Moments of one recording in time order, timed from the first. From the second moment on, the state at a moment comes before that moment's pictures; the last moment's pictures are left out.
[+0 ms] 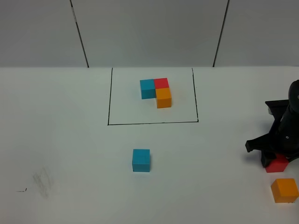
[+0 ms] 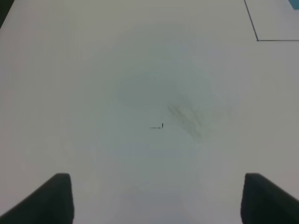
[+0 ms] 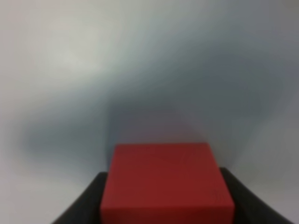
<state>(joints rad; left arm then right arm) 0.05 -0.01 -0.51 0.01 1.07 0.01 0.07 1.98 -1.15 -0.02 0.79 0.05</state>
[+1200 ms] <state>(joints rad) 0.05 -0.01 -0.51 0.01 1.07 0.01 0.23 1.69 -1.20 -0.01 1.04 -0.12</state>
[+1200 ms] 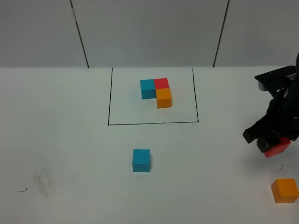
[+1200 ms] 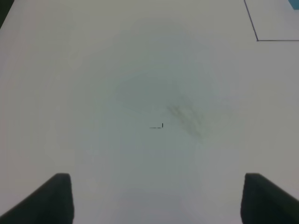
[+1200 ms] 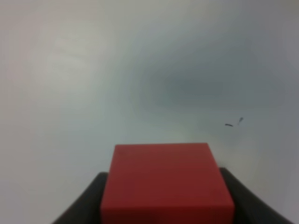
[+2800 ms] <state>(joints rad) 0.05 -0.01 -0.51 0.01 1.07 0.01 0.54 1.96 -1.56 0.02 1.10 -0.84</state>
